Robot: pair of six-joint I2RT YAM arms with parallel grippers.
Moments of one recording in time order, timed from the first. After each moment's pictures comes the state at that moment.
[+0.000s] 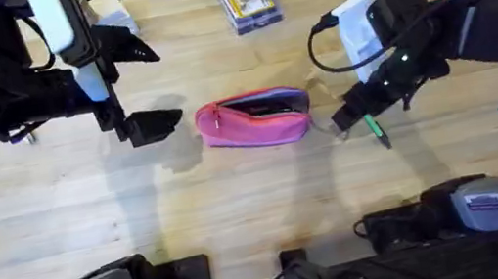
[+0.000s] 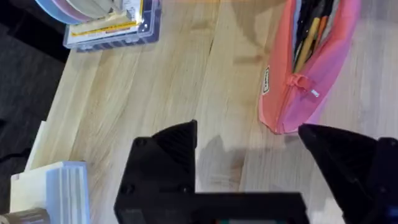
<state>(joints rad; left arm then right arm) 0.16 1.34 0.97 -0.79 0.89 1.42 0.08 1.41 0.79 -0.81 -0.01 -0.30</state>
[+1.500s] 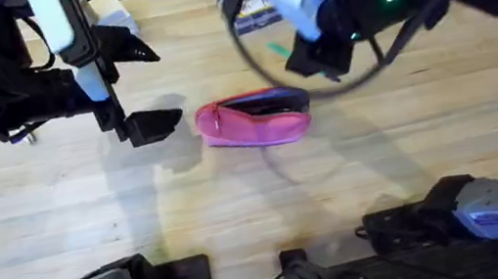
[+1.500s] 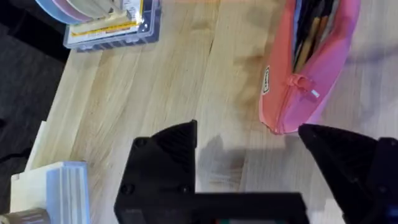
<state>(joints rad) 0.16 1.34 0.97 -0.79 0.89 1.42 0.54 1.33 1.23 -0.91 0.01 -0.63</state>
